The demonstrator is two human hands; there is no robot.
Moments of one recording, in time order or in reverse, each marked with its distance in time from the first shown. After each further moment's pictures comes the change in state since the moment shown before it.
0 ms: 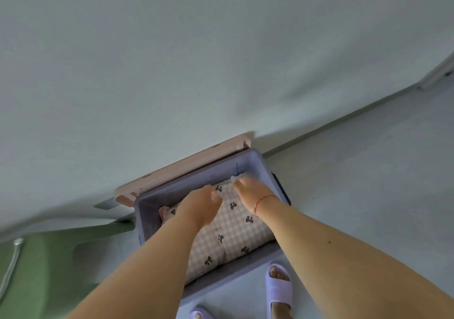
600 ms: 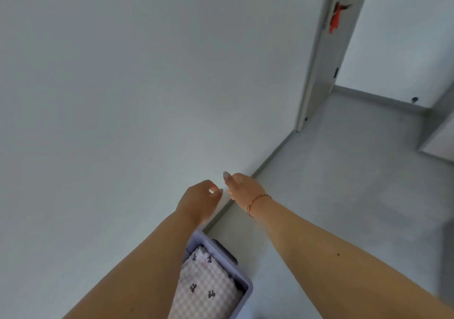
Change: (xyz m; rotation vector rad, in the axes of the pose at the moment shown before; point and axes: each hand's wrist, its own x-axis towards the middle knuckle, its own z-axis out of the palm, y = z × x) left_hand -0.120 0.276 -0.115 -0.056 0.113 0.490; right_hand -0.196 0.038 -0.237 0.316 0.543 -0.083
